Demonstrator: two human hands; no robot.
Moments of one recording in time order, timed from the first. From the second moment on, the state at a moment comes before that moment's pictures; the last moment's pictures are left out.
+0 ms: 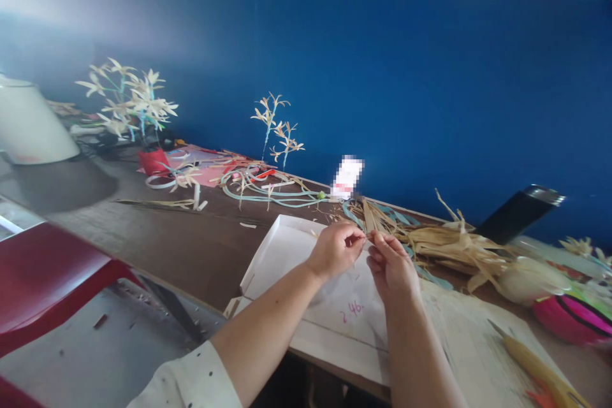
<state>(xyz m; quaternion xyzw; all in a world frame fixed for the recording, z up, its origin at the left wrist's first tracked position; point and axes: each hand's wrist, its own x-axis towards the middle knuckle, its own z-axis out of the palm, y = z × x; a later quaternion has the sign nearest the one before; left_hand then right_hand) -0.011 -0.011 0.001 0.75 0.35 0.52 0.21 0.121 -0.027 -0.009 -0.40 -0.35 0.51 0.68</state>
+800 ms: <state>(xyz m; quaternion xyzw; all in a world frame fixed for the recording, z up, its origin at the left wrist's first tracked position) -0.007 -0.014 -0.003 0.74 0.36 0.51 0.23 0.120 -0.026 -0.009 -0.36 -0.32 0.51 0.71</state>
